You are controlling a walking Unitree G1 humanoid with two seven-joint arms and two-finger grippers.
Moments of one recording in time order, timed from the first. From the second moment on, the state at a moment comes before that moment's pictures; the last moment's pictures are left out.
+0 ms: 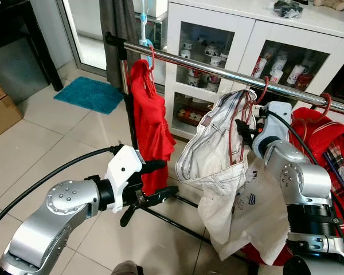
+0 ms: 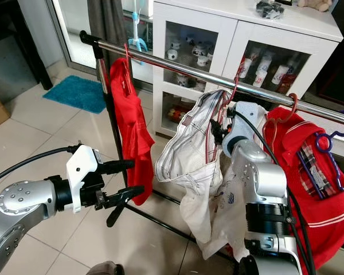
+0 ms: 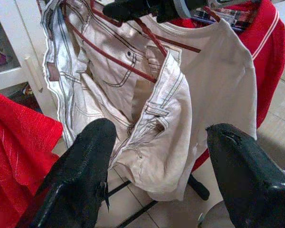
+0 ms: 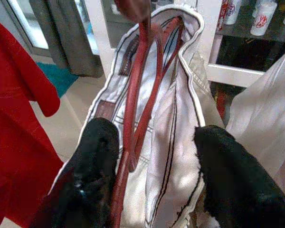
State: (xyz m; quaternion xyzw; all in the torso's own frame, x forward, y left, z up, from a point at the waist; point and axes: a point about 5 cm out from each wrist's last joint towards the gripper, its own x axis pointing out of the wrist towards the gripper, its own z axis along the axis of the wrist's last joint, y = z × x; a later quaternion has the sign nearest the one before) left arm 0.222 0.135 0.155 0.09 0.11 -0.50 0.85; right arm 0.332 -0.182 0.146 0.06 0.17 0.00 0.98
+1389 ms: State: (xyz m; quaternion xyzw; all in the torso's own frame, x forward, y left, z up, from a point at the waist) left arm 0.233 0.130 0.157 0.08 0.10 -0.46 0.88; right arm 0.330 -0.182 0.142 0.06 0.15 0.01 0.99
